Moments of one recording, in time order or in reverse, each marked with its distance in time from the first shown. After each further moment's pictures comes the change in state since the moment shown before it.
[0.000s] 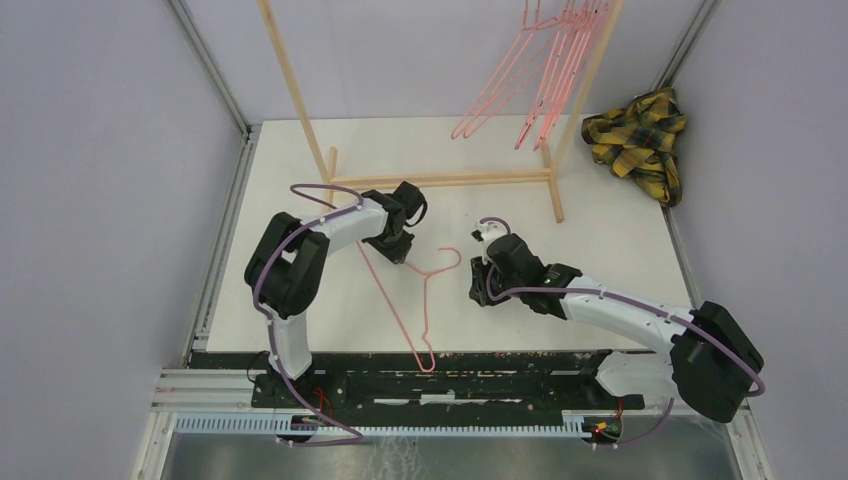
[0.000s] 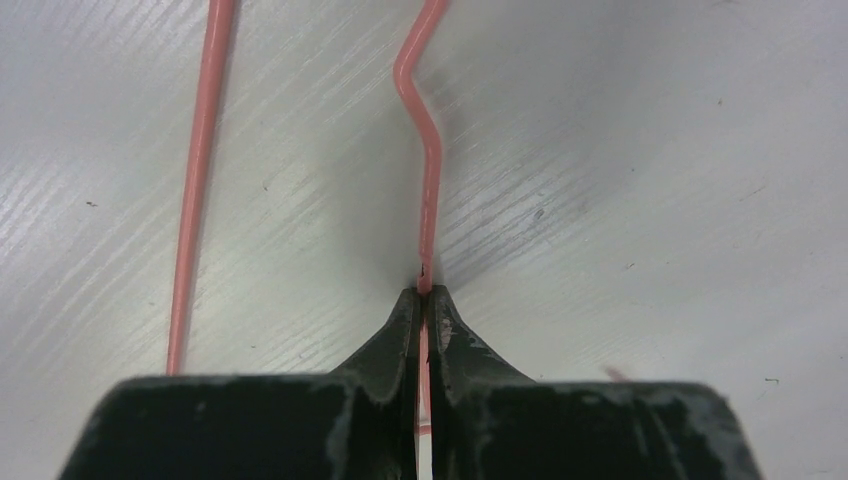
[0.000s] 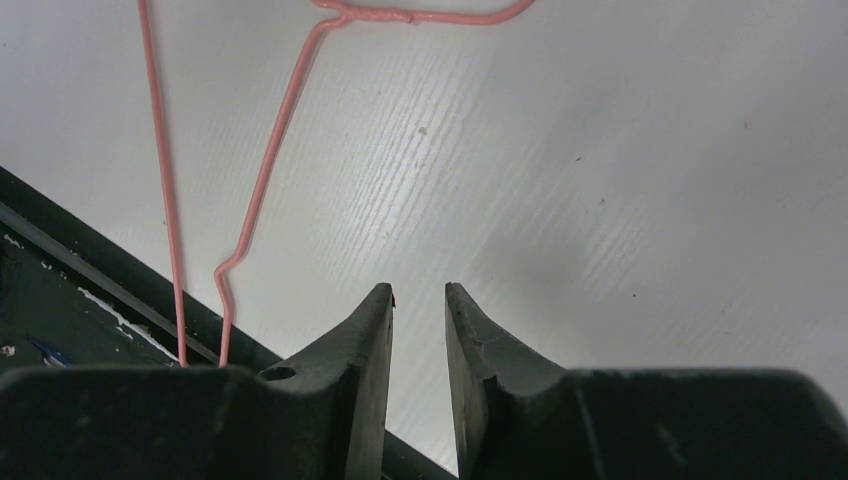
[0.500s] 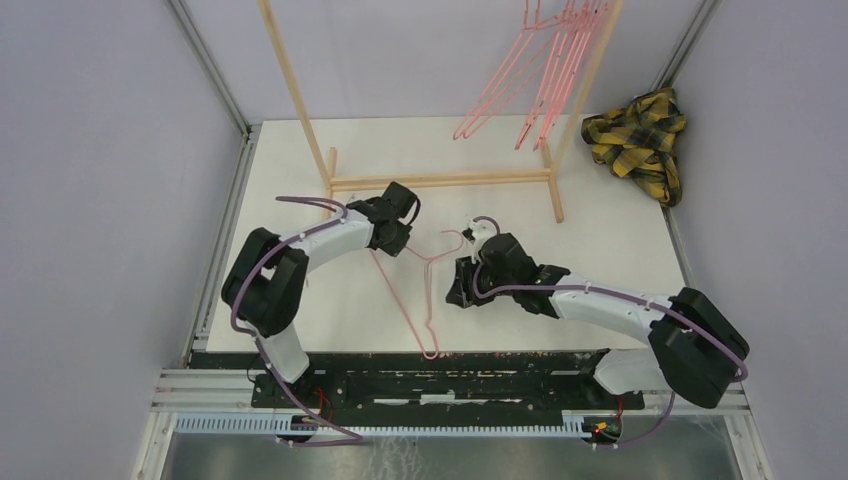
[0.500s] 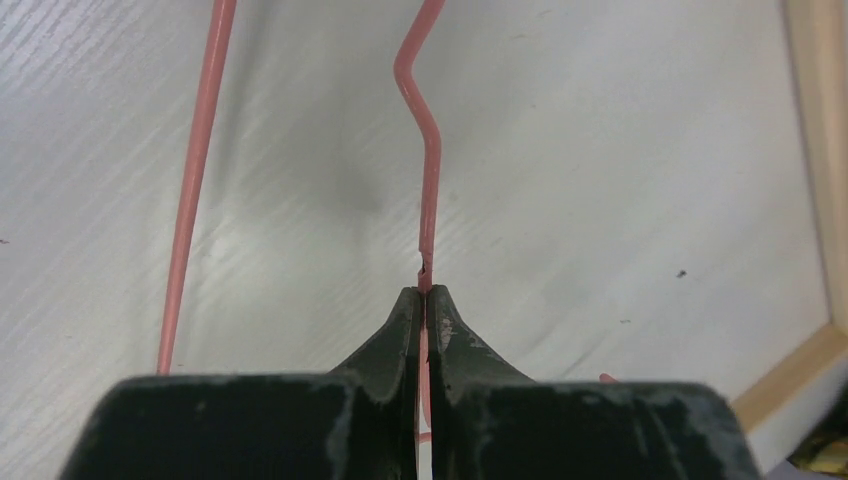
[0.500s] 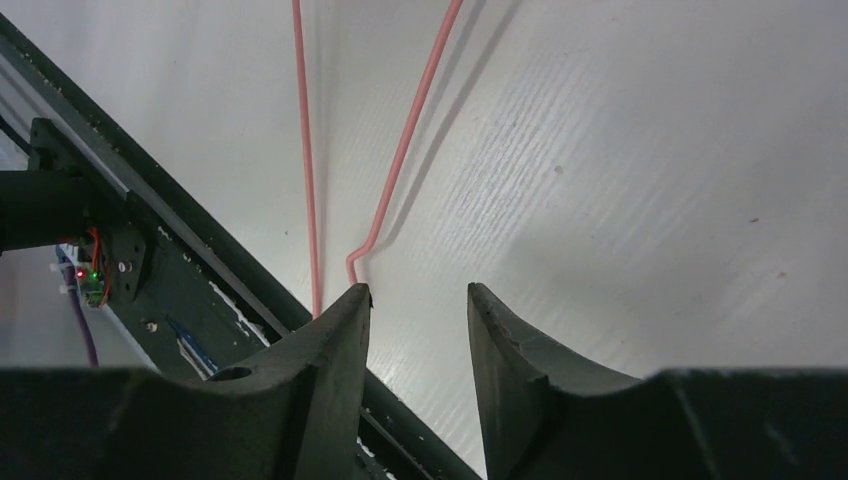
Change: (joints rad) left arm -0.003 -0.157 -0.150 0.245 -0.058 0.000; right arm -0.001 0.082 -0.029 0.208 -0.190 0.103
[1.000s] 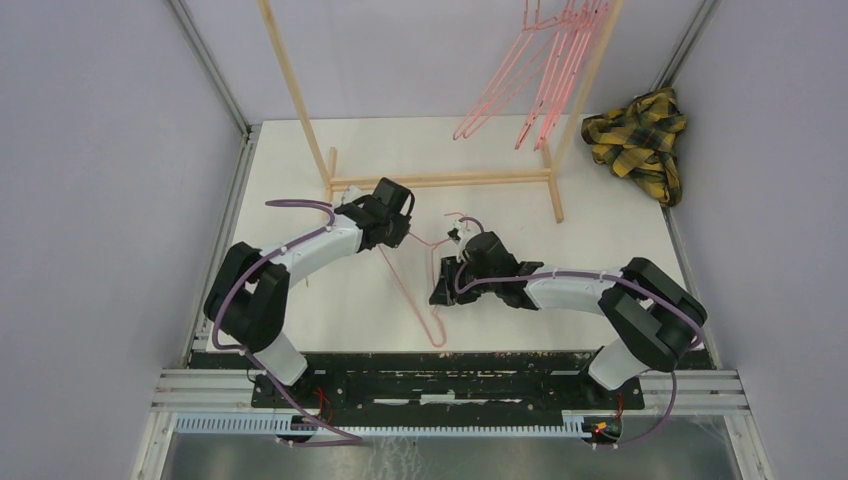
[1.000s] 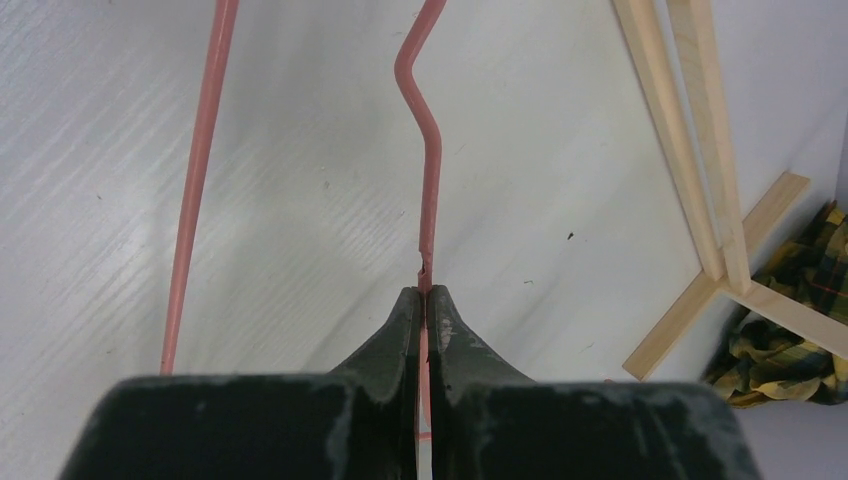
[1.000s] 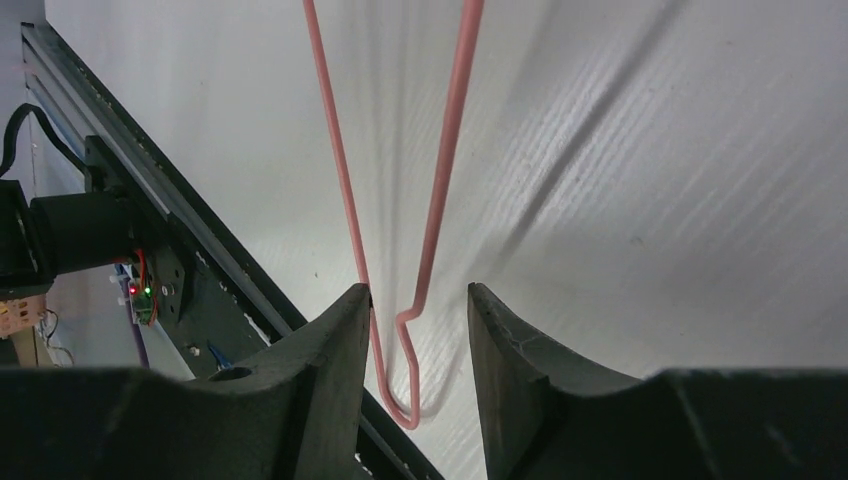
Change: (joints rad) left arm 0.000 -0.133 -0.055 0.129 0.003 0.000; right arm 0.003 0.248 0.035 0.194 -0.121 0.106
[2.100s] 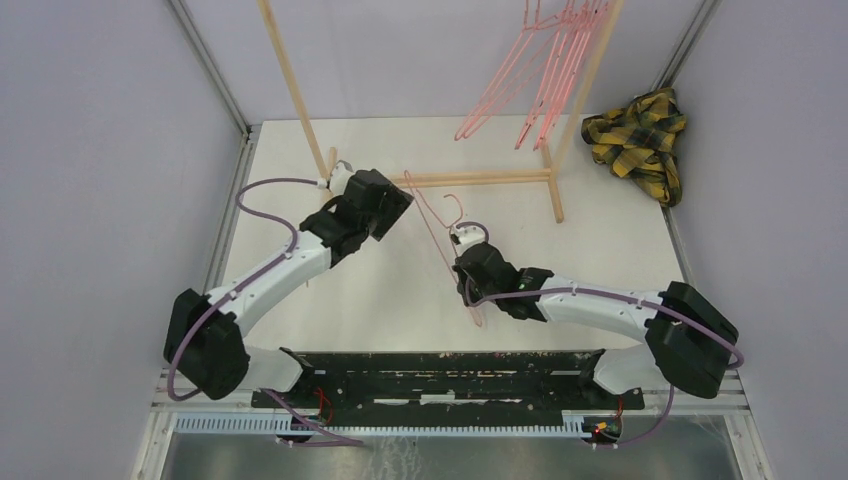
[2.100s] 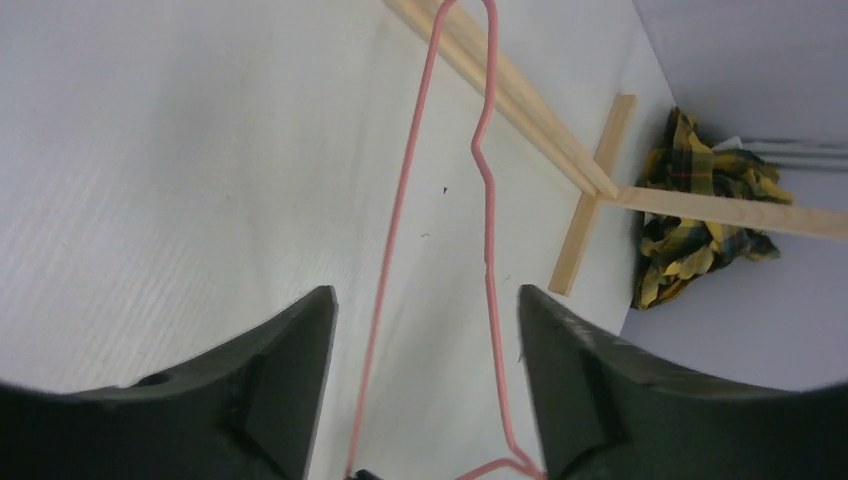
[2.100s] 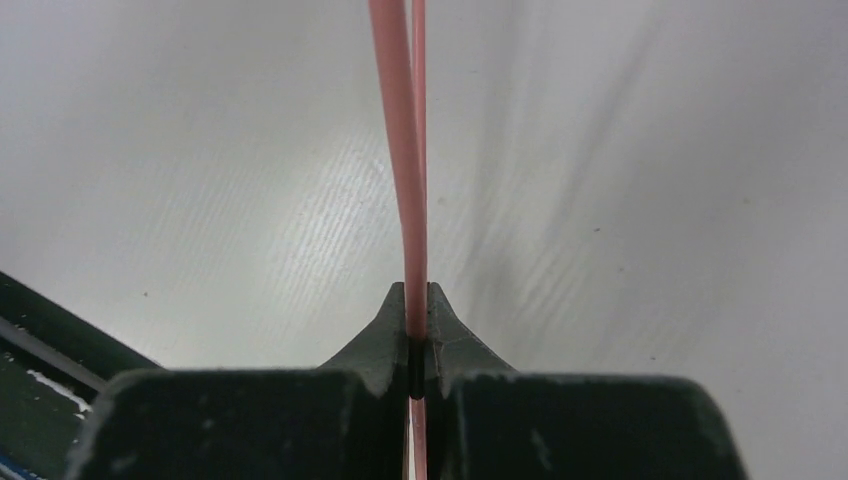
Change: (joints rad) left arm -0.006 -0.243 -0.049 0.093 0.013 0.216; right arm 0.149 -0.169 0.039 -0.260 0.512 -0.175
